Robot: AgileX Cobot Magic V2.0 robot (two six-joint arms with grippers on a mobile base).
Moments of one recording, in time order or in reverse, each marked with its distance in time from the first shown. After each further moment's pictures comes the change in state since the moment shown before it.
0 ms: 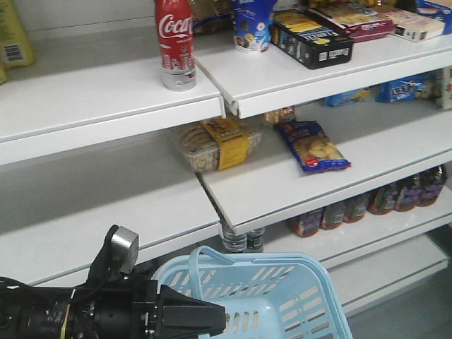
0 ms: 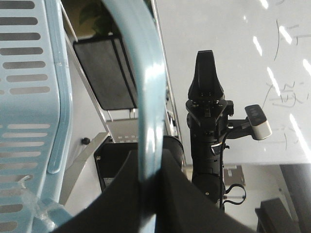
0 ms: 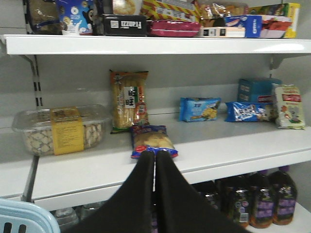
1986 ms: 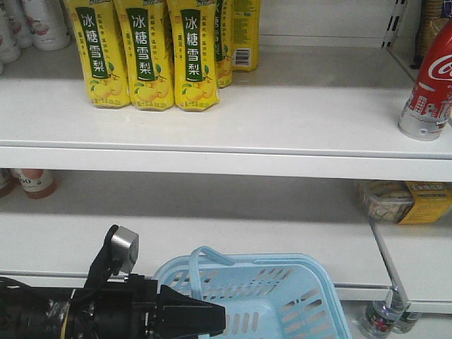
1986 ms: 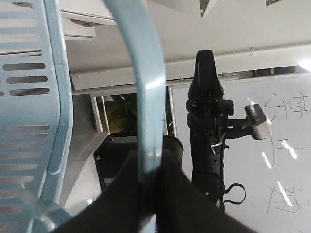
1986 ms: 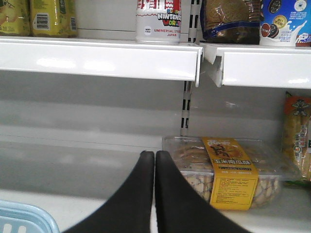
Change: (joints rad) left arm 0.000 0.000 0.000 0.000 0.000 0.000; right arm 0.000 0.000 0.000 0.000 0.000 0.000
